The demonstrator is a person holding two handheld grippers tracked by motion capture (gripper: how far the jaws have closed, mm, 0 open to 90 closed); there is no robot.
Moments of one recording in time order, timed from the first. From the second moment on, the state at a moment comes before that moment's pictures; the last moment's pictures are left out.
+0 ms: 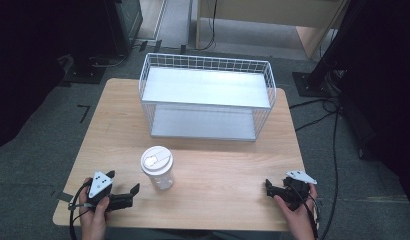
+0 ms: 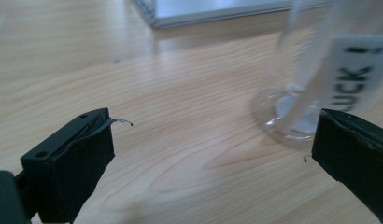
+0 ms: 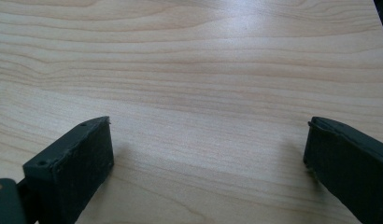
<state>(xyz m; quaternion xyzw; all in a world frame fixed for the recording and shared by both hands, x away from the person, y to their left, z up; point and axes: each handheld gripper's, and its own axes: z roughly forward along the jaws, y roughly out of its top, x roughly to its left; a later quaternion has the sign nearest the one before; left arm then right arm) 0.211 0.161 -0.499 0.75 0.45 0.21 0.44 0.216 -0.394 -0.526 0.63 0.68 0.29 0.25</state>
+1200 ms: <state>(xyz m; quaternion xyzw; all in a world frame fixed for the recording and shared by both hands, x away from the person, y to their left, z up) 0.223 0.092 -0.486 0.75 0.35 0.18 0.53 0.216 -0.394 -0.526 0.63 0.68 0.29 0.25</state>
